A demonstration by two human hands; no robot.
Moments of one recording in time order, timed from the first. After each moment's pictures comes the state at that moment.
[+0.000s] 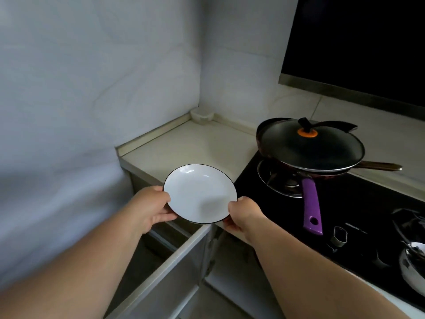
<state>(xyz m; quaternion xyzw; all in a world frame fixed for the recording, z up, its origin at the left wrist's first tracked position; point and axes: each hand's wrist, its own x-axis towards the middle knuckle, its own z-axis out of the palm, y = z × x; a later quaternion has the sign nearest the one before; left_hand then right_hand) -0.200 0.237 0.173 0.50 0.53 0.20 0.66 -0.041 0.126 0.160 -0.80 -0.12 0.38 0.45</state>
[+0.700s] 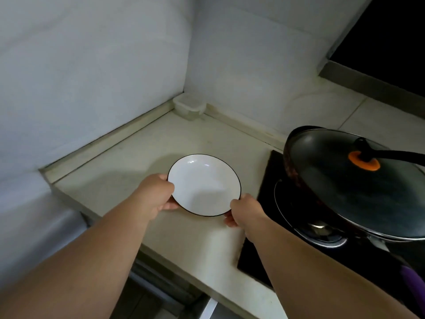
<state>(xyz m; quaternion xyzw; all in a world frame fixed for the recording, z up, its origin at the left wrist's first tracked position) -0.047 0.461 0.094 0.53 0.47 0.14 0.69 0.084 0.325 0.099 -0.86 -0.09 0.33 0.38</state>
